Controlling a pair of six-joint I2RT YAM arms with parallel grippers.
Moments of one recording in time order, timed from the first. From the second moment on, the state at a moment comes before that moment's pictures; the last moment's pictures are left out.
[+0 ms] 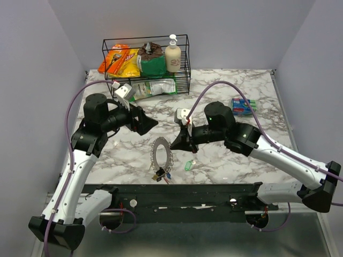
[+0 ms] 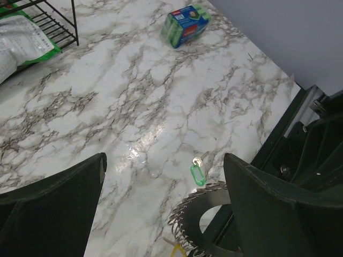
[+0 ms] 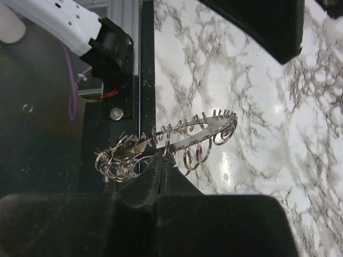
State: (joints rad) left arm -0.24 0.93 1.05 -0.44 0.66 -0.14; right arm 0.96 1.22 1.19 -0.38 -0.56 -0.16
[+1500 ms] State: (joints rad) left arm -0.26 0.82 0.97 -0.09 1.27 -0.30; right arm 0.83 1.27 1.31 -0.36 -0.89 -0.14
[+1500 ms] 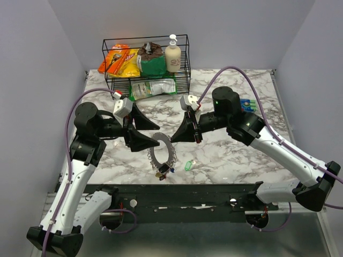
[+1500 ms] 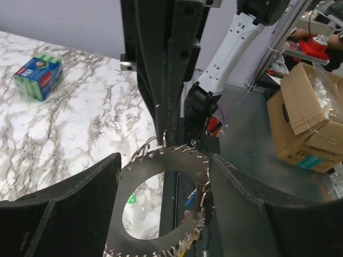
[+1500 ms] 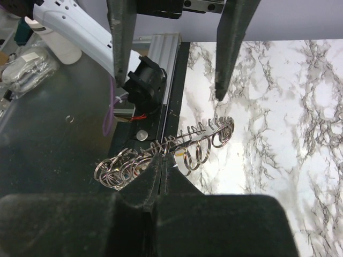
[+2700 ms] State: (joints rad) left arm -0.45 0.90 0.99 -0.23 1.08 -0.15; right arm 0.83 1.27 1.29 -0.33 -0.88 -0.10
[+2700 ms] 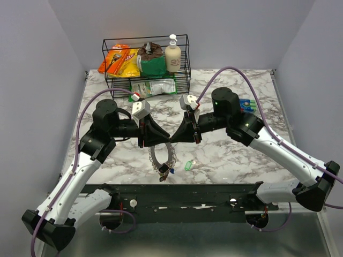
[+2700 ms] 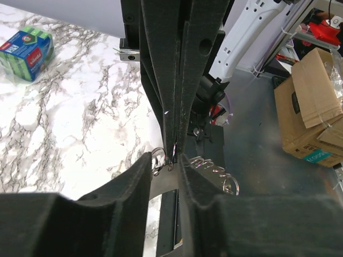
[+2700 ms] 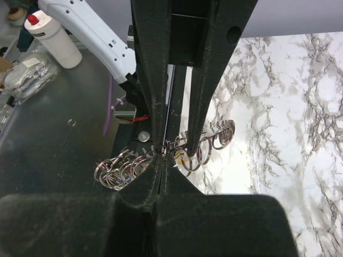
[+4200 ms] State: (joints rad) left arm -0.49 0.80 0.84 0.03 0.89 -0.31; right arm 0.81 1.02 1.22 -0.21 -0.61 -0.07
